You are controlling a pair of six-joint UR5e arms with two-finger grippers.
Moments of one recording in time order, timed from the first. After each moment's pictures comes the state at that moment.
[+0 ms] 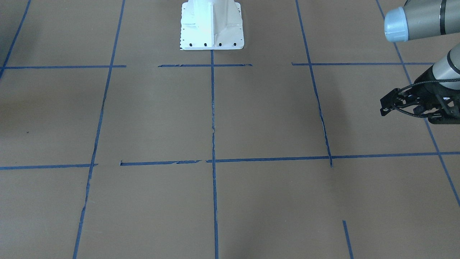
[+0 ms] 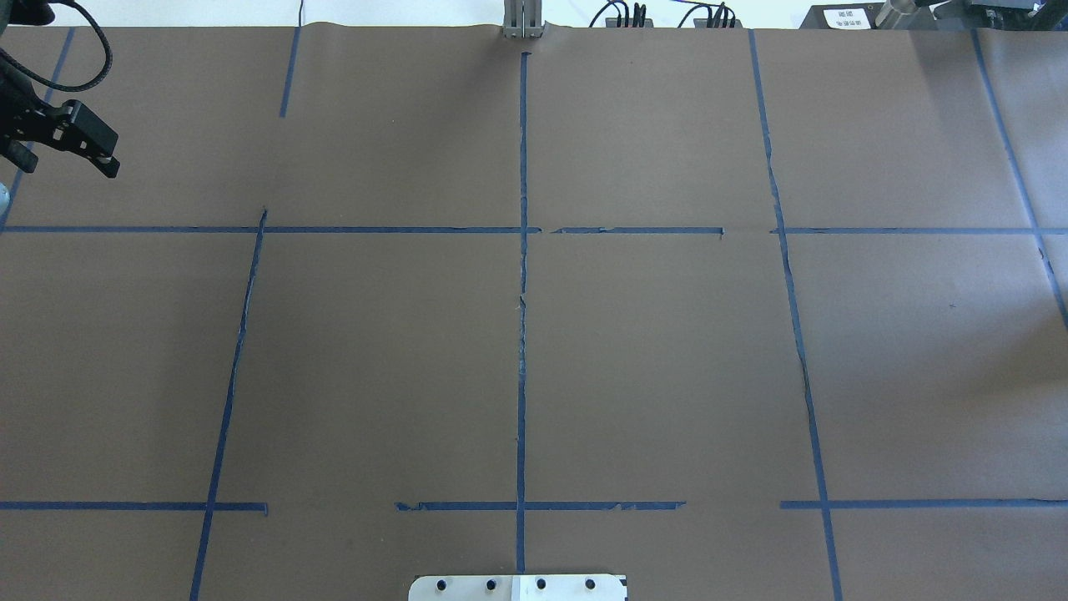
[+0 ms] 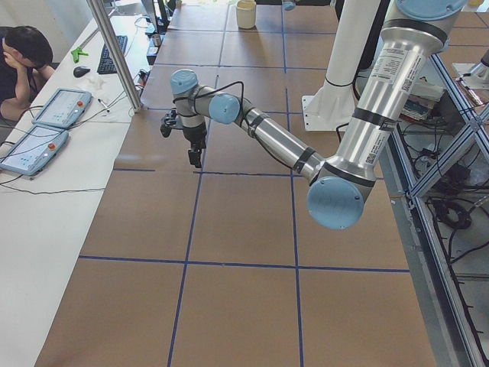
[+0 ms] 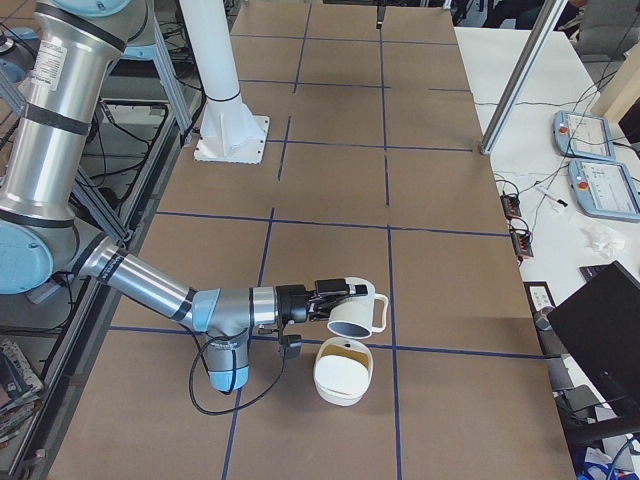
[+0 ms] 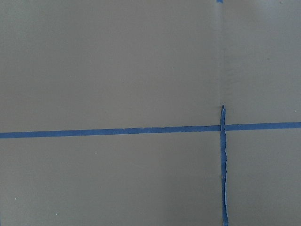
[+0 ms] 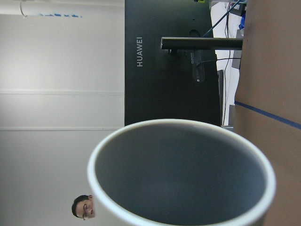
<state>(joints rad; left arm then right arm) -1.18 -1.91 -1.82 -1.33 -2.27 -0.47 1.29 -1.89 1.29 0.64 1.51 2.27</state>
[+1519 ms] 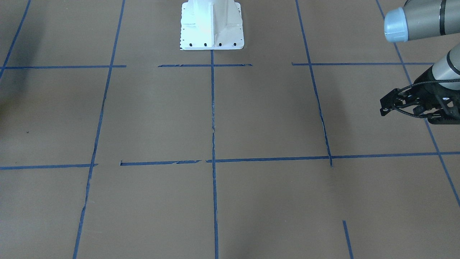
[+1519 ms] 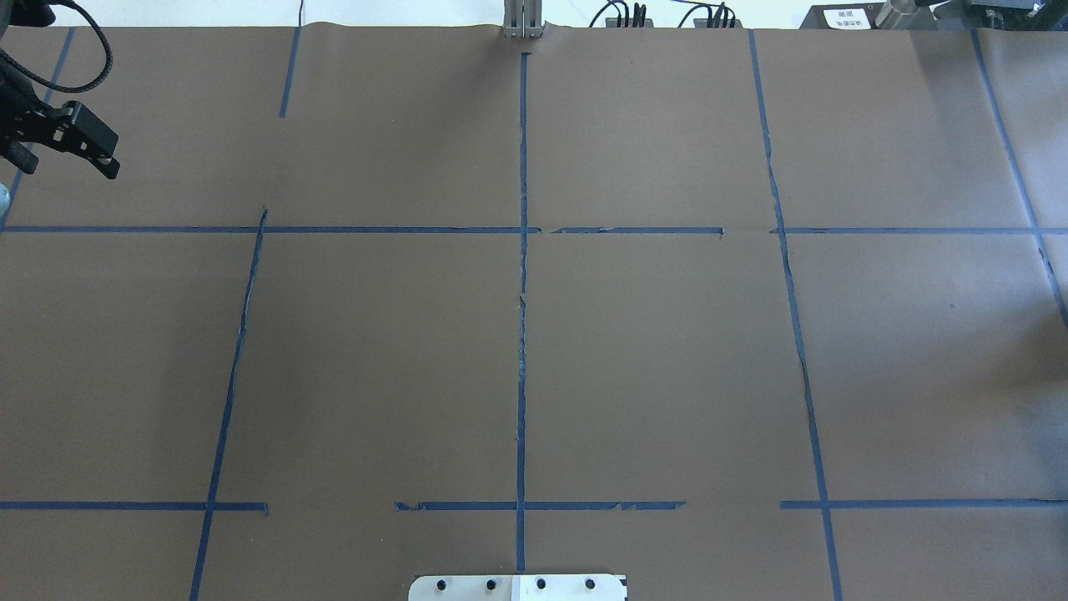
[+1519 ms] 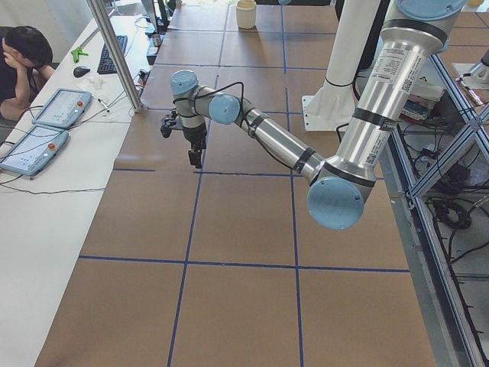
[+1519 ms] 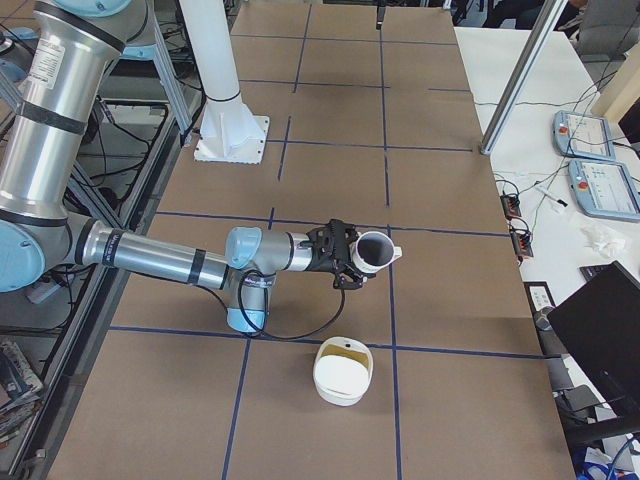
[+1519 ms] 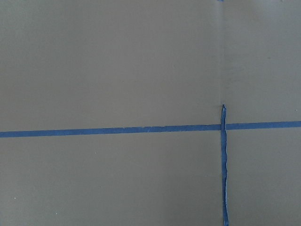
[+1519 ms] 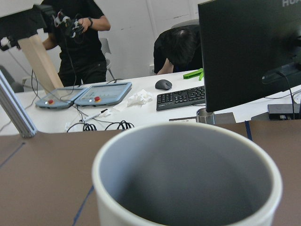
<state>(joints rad) -1.18 -1.90 -1.82 -1.33 -2.27 -0.47 1.29 -1.92 1.64 0.08 1.86 0.84</state>
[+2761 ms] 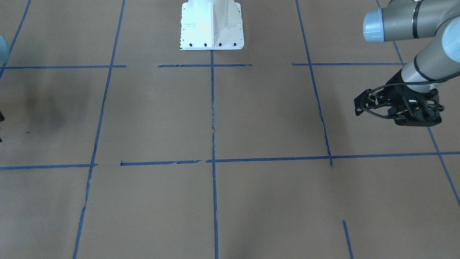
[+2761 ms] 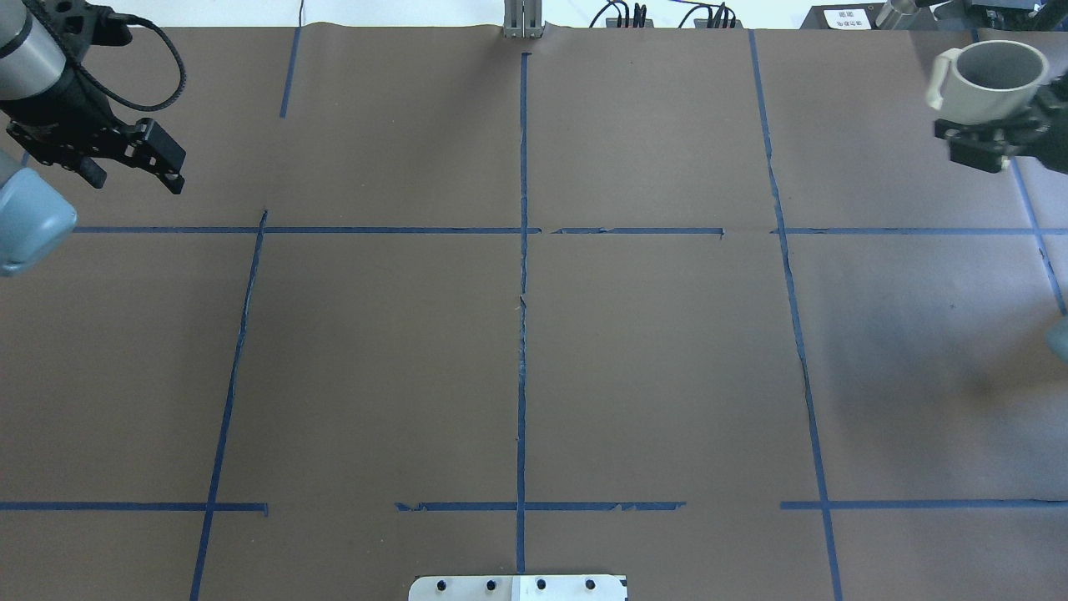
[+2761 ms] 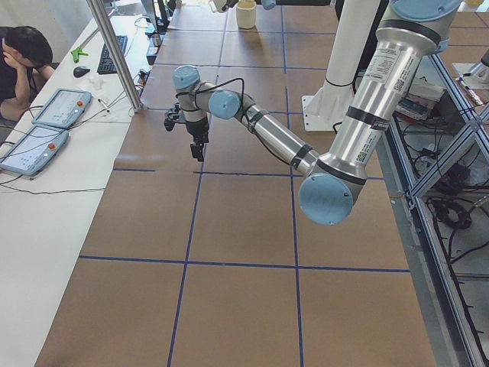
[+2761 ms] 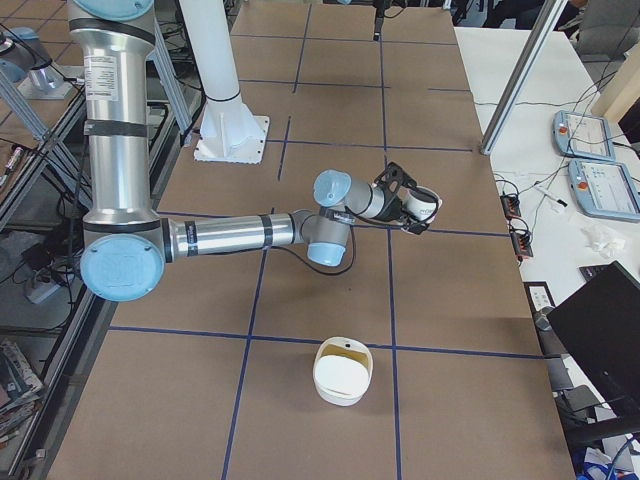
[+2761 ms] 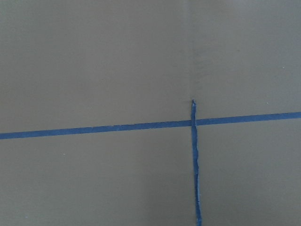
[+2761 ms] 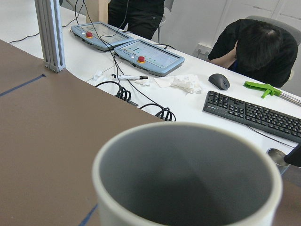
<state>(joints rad) -1.08 -1.98 -1.82 -1.33 -2.27 -0.56 1.07 -1.53 1.64 -0.37 1.75 0.45</state>
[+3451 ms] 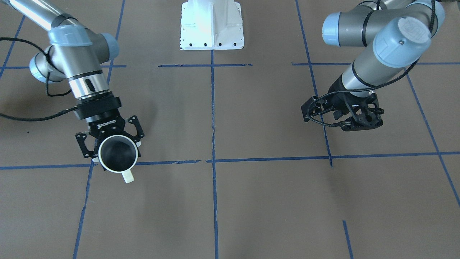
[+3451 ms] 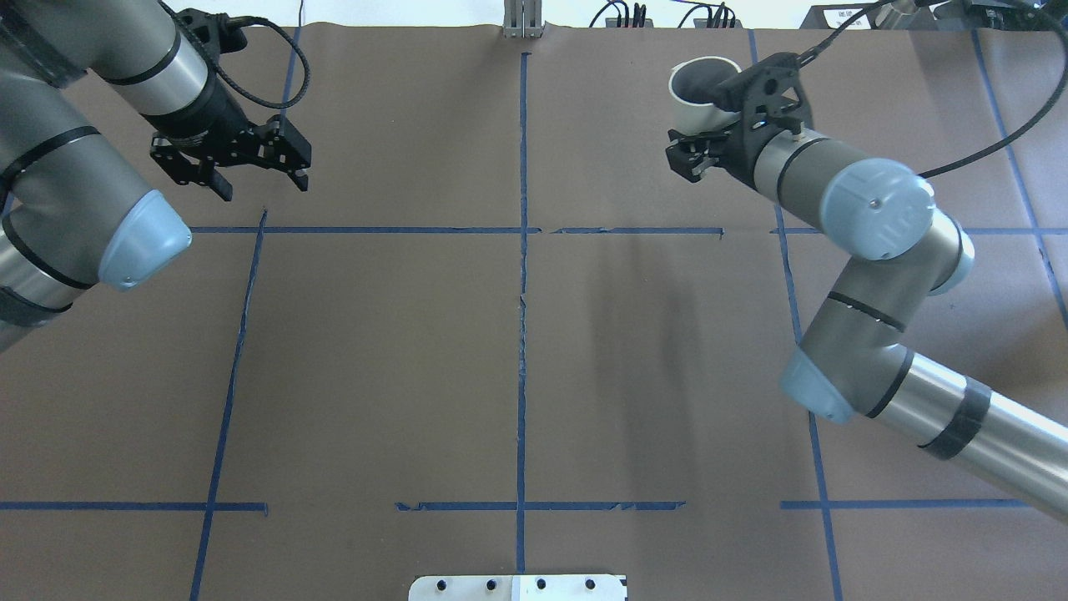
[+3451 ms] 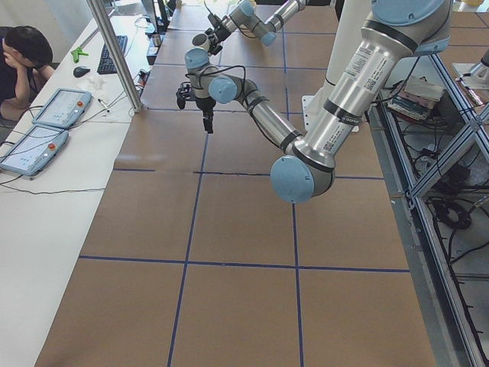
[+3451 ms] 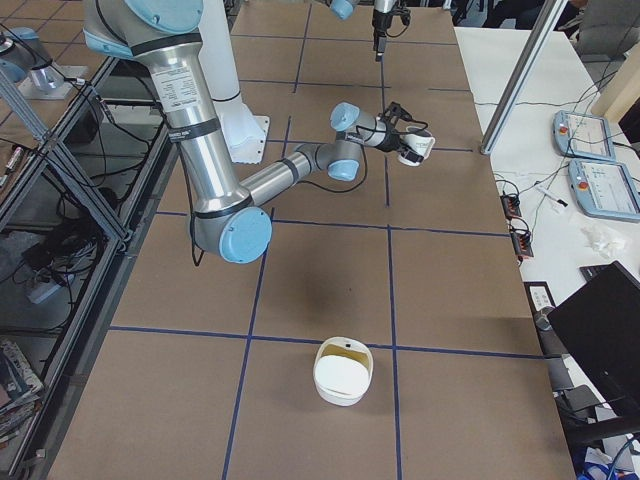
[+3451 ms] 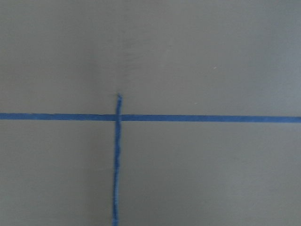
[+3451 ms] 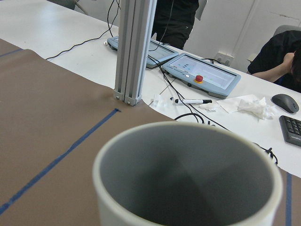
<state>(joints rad) -0.95 -2.13 -1.72 -1.53 -2.27 -1.00 0.67 -1.16 1.63 -0.74 1.32 0.57</state>
